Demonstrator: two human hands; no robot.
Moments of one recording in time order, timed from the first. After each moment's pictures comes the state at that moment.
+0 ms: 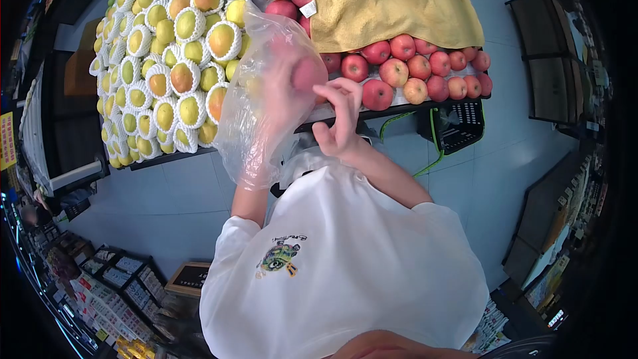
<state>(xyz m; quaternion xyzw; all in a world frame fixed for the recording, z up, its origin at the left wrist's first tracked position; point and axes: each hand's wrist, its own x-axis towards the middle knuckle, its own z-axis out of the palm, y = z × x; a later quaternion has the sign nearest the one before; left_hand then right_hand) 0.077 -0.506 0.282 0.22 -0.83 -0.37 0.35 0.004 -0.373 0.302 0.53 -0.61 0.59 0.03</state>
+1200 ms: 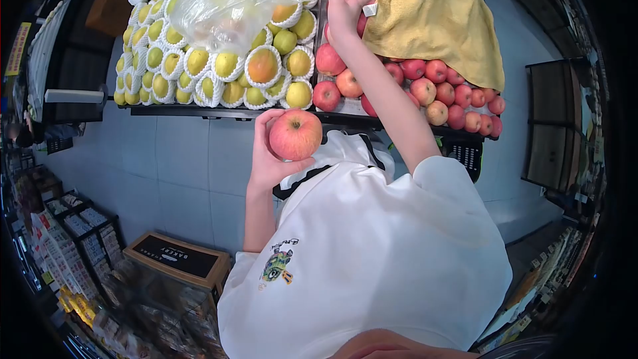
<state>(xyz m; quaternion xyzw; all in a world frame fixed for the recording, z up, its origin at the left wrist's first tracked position) 0.259 -0.412 0.306 0.29 -0.52 -0.70 0.39 0.003 -0.583 0.312 0.18 -0.55 0.78 -0.23</state>
